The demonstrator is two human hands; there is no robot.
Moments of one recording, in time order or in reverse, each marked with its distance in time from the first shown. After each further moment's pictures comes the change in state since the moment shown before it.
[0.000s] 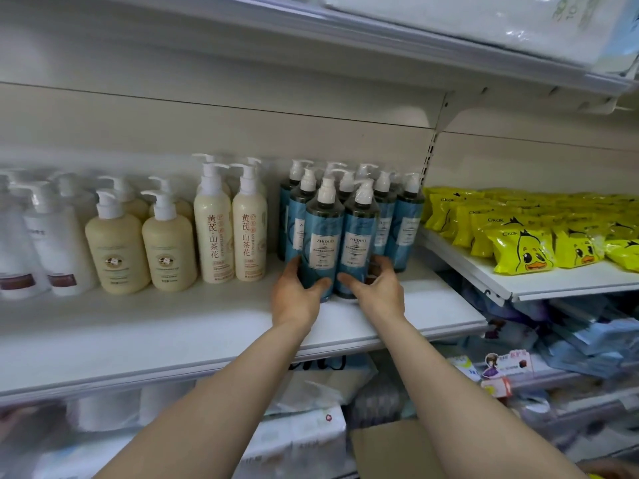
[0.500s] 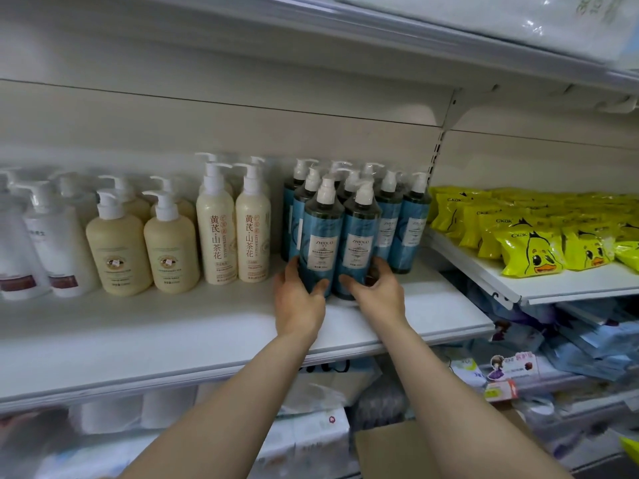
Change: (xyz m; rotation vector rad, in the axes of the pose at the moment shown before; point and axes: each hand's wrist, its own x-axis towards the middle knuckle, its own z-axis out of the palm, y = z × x) left_hand -0.001 -0.004 0.002 0.118 0.080 0.011; right_hand -0.002 0.000 0.009 0.047 -0.041 0.017
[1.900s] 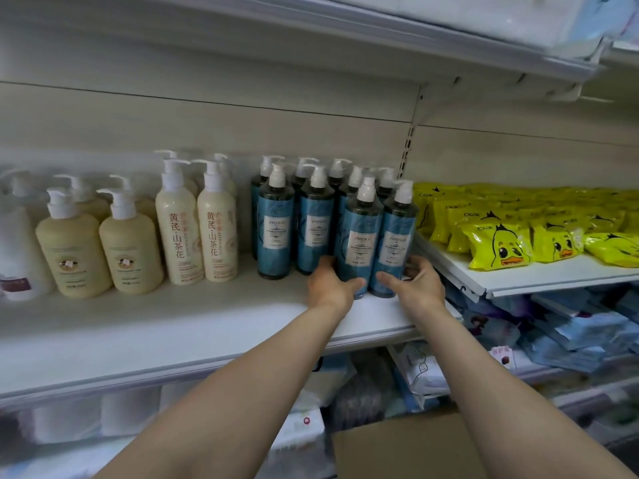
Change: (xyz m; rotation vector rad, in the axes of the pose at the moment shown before) left_hand -0.016 0.055 0.081 -0.027 -0.224 -0.102; right_hand 0.029 0.028 -0.102 -0.051 0.149 0.076
